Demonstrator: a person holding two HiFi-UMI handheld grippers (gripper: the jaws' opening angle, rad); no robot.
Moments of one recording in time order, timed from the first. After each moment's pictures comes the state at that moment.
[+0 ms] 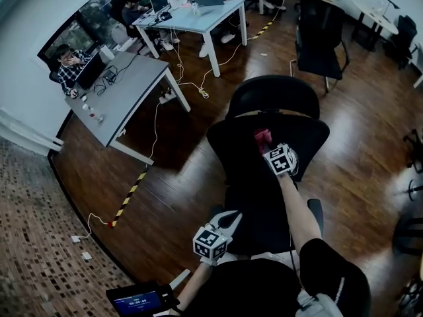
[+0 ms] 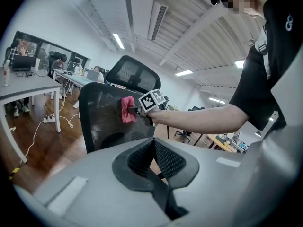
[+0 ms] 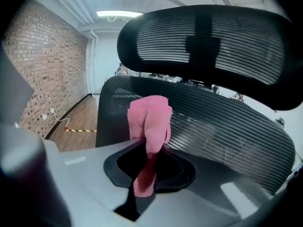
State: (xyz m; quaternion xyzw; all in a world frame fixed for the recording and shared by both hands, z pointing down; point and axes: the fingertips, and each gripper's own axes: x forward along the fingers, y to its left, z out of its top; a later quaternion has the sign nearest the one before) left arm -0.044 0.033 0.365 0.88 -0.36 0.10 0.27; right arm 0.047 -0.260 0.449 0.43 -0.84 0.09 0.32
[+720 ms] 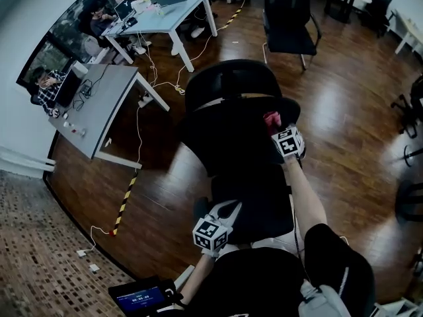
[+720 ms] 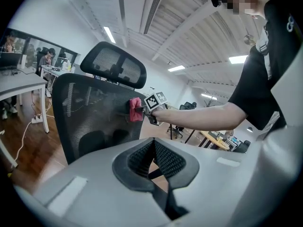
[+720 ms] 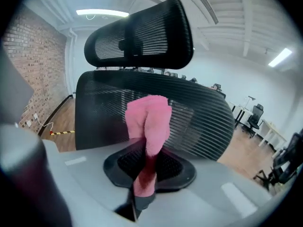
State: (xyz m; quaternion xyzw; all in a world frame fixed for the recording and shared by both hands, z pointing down) left arm 0.035 0.039 0.358 0.90 -0.31 0.12 0.27; right arm 0.217 -0.255 0.448 0.52 -0.78 0.12 0.32
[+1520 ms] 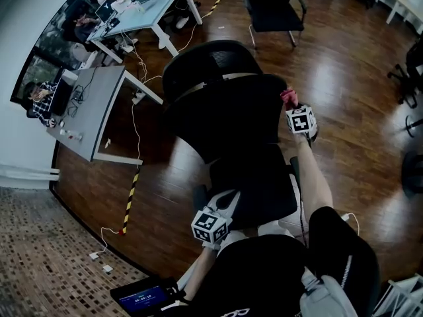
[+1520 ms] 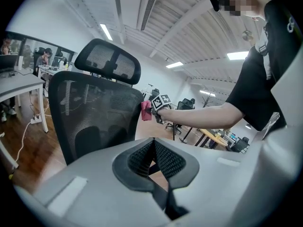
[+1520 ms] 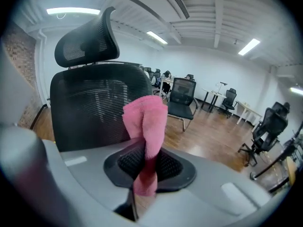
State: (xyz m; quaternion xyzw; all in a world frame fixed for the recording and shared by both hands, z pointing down) left arm 0.049 0.064 0.359 0.90 -0.30 0.14 0.27; right arm 0.344 -0.224 0.460 0.63 -0.69 0.18 0.30
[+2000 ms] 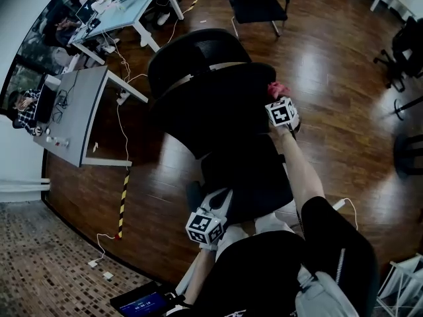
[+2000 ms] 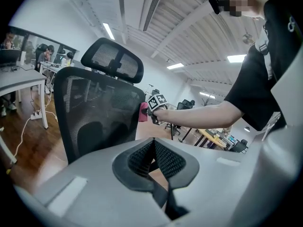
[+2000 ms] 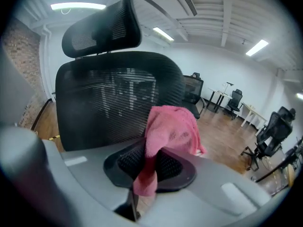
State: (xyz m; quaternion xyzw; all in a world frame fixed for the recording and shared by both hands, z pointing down) left arm 0.033 0.075 0.370 0.90 -0.30 0.13 0.29; right arm 0.299 -0.223 0.485 0.61 -0.70 0.18 0.32
